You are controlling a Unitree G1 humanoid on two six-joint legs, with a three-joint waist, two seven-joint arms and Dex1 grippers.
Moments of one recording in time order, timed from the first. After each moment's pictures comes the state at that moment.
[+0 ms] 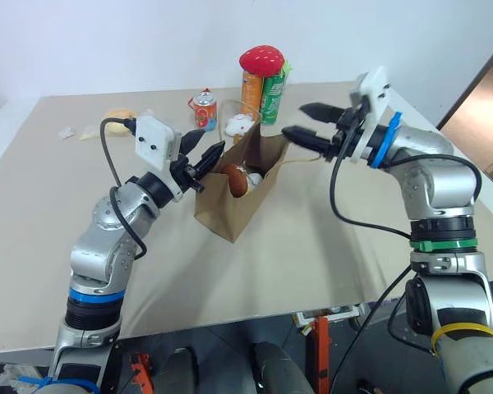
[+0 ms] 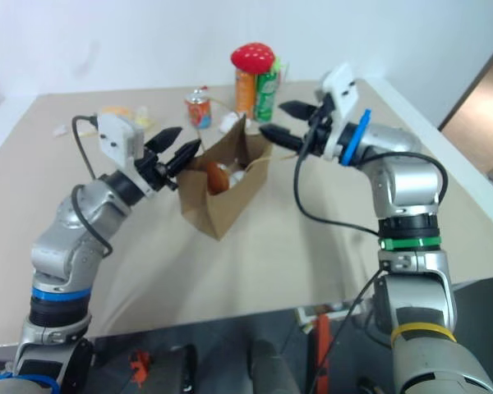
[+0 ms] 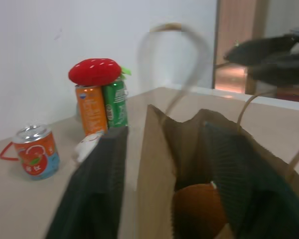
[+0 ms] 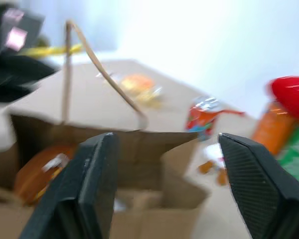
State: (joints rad) left arm -0.55 0.33 0.05 -0.33 -0.42 0.50 -0.43; right arm -0.96 -0.56 -0.08 0.27 0.37 0.44 0.92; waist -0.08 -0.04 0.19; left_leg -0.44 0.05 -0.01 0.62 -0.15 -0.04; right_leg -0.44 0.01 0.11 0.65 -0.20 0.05
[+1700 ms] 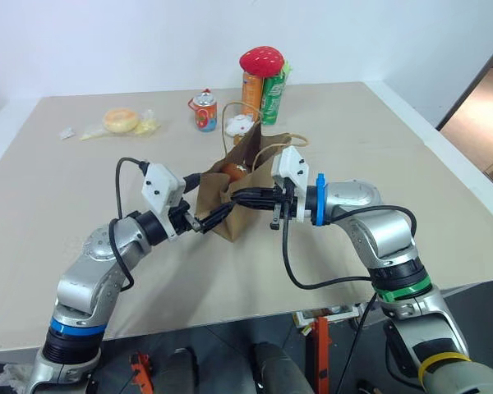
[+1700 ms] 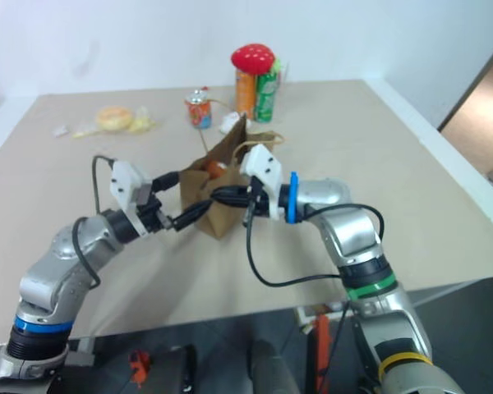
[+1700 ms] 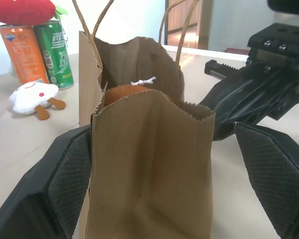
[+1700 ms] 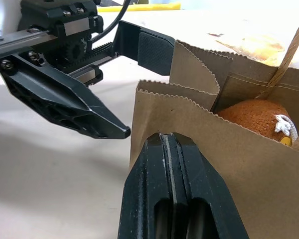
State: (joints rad) left arm -0.35 0.41 0.00 -0.39 -0.47 0.48 -0.58; right arm -0.73 -0.44 0.20 -0.05 0.32 0.51 0.98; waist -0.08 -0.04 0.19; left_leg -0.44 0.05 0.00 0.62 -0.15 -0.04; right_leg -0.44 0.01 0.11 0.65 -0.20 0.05
